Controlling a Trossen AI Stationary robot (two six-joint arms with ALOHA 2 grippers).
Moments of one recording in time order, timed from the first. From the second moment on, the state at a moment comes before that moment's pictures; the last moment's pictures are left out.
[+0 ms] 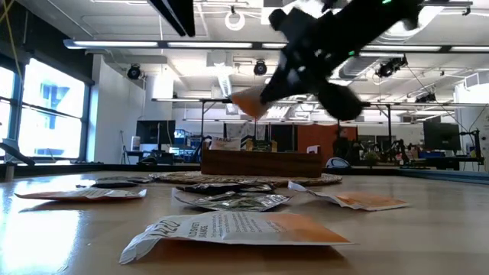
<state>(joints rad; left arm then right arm) -0.23 1.61 1.68 -1.39 -0.76 -0.71 0.20 1.65 0.92 0.09 0.65 -1.07</state>
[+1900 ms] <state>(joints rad) -0.32 1.55 1.53 -1.46 -0.47 -0.90 -0.01 1.64 1.18 -0.34 0.36 -0.57</state>
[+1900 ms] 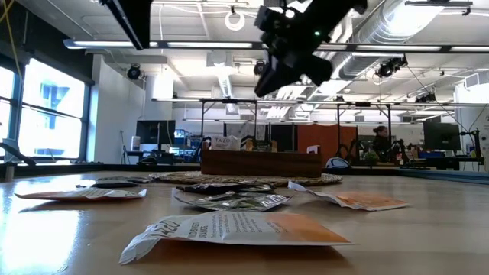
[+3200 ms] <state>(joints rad) -0.54 1.19 0.61 -0.12 -0.40 -0.72 0.17 1.16 0.38 0.60 0.19 -0.23</state>
